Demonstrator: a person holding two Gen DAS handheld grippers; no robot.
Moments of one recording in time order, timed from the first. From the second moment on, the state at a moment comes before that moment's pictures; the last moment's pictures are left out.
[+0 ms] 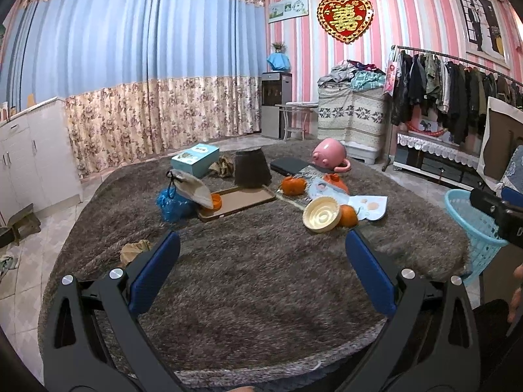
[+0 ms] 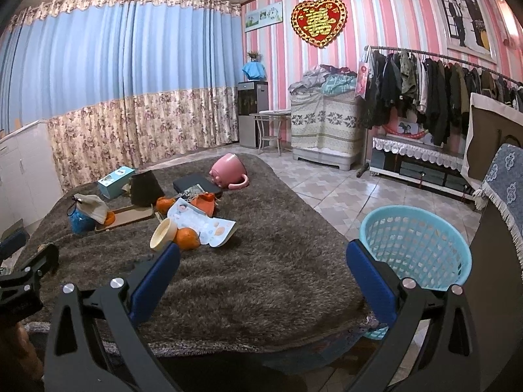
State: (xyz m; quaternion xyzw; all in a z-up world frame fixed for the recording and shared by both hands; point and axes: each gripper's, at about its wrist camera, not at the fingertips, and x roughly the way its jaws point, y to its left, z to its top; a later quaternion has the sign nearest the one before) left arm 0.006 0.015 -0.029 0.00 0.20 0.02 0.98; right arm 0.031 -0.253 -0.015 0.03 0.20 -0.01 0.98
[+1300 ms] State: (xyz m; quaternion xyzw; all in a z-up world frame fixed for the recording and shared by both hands) left arm 0.091 0.160 -0.101 -0.07 0.36 0.08 0.93; right arm 0.084 -0.256 -0.042 0.02 0.26 -0.04 0.96
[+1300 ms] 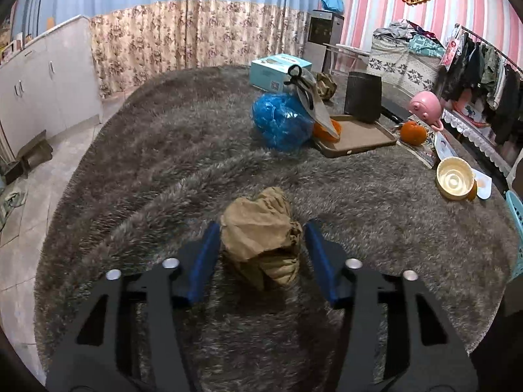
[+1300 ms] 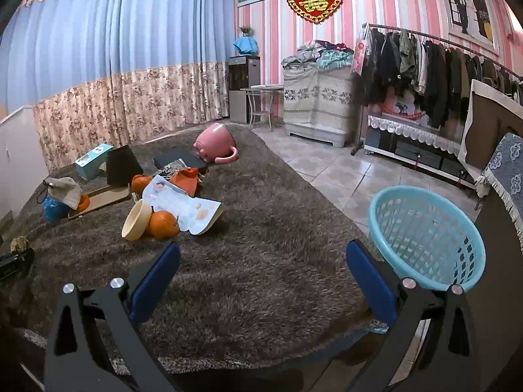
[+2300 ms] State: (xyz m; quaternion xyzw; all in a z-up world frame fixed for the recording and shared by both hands) left arm 0.118 0.157 -0.071 -0.03 0.31 0.09 0.95; right arm 0.146 -0.196 -0.054 -0.03 0.29 0.05 0.96
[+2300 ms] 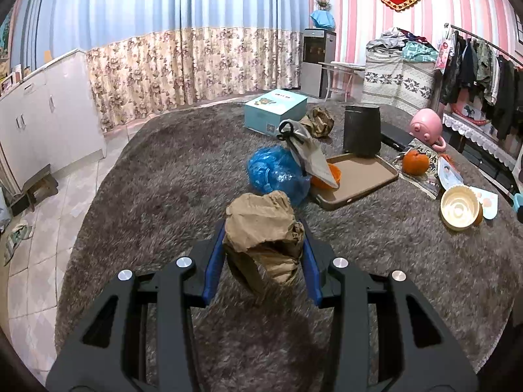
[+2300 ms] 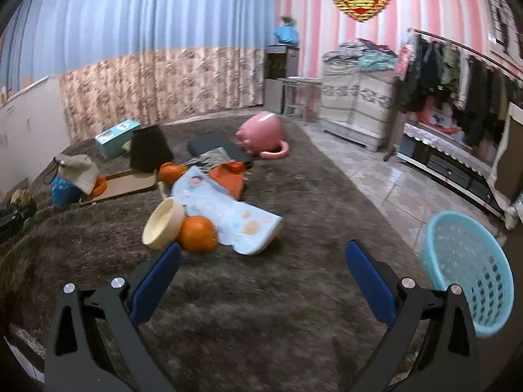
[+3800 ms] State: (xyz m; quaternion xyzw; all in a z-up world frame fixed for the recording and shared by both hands) left arm 0.162 0.063 -0.027 -0.02 0.26 0.00 0.96; right arm 0.185 -0.235 -0.029 0.06 0.28 0.10 0.95
